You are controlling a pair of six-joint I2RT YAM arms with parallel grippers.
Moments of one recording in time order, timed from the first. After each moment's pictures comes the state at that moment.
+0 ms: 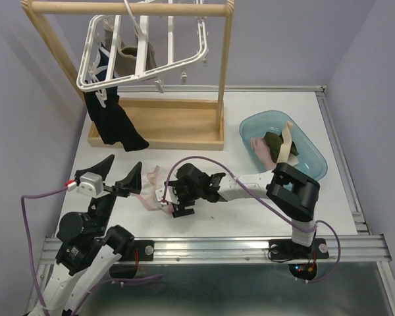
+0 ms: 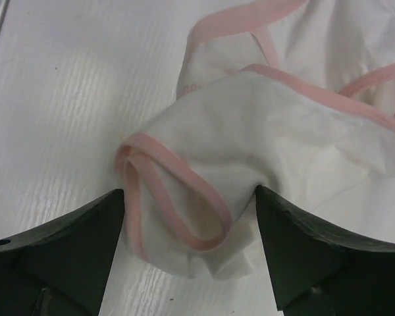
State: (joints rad) left arm -0.59 0.04 0.51 -0.15 -0.26 -0.02; right arm 1.11 1.88 1.12 0.00 -0.42 -0.69
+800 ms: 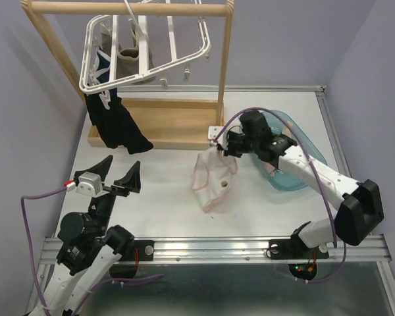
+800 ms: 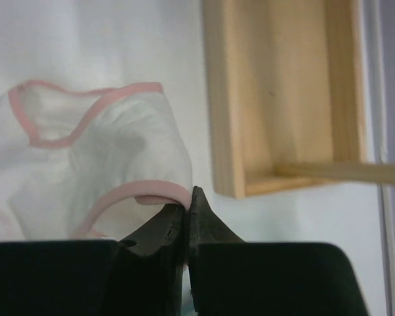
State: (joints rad) left arm -0.59 0.01 0.50 -0.15 -0.31 -0.04; right arm 0.72 1.44 1.15 -0.37 -0.41 -0.83
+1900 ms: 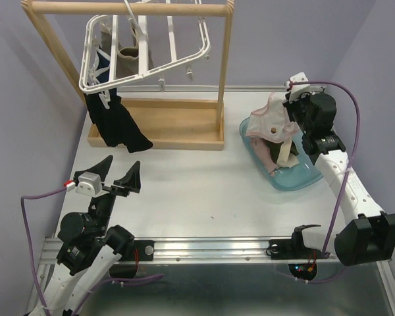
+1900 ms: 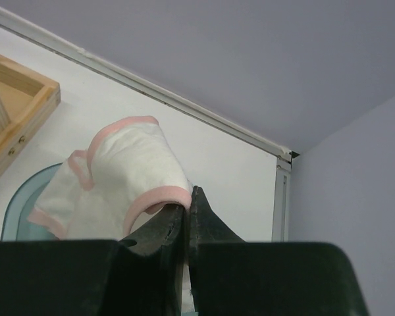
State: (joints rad) left arm -0.59 0.01 0.50 -0.15 -0.32 -0.04; right arm 0.13 1.21 1.10 -0.01 -0.03 -0.42
